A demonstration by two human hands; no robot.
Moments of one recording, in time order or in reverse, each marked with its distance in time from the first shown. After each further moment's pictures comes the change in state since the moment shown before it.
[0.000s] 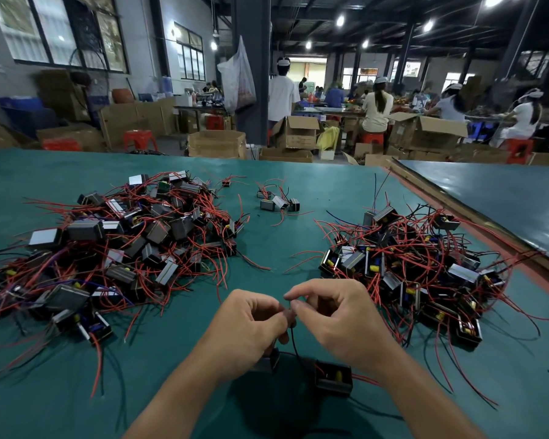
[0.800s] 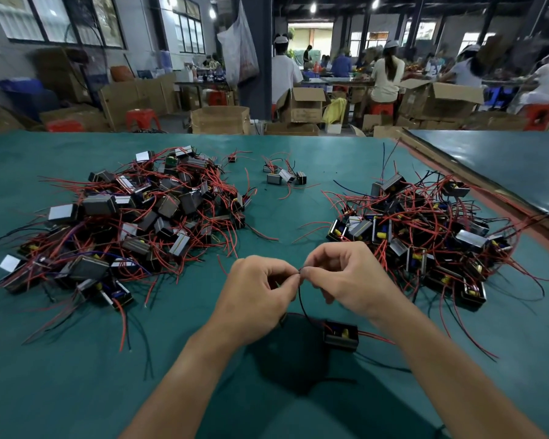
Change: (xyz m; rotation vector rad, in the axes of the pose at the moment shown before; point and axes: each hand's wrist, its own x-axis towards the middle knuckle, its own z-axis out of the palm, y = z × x) left_hand 0.000 -0.011 0.005 0.320 0.173 0.247; right_hand 0.004 -0.009 -0.004 0.223 -0.077 0.282
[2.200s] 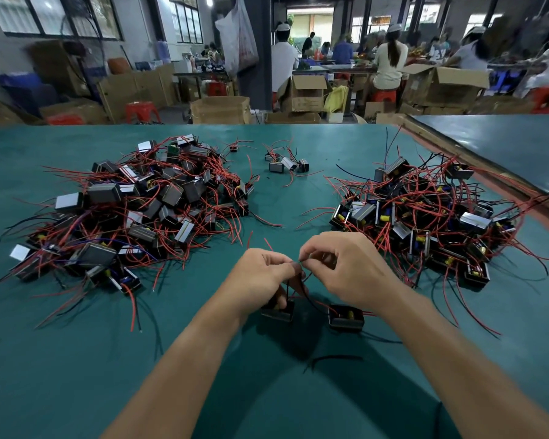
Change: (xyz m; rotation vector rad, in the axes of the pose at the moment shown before) left_hand 0.001 0.002 -0.003 -0.354 -0.218 -0.446; right_hand -0.001 0.014 0.000 -0.626 0.023 -0.397
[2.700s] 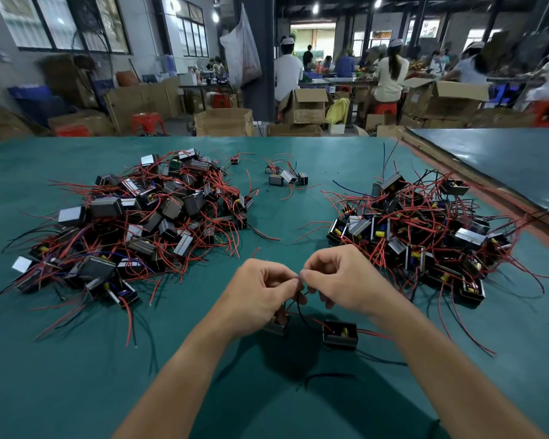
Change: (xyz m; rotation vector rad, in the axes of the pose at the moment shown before) left_hand -0.003 0.002 0.001 0.095 -0.010 0.182; right_hand 0.005 -0.008 -0.008 0.476 -0.138 0.421
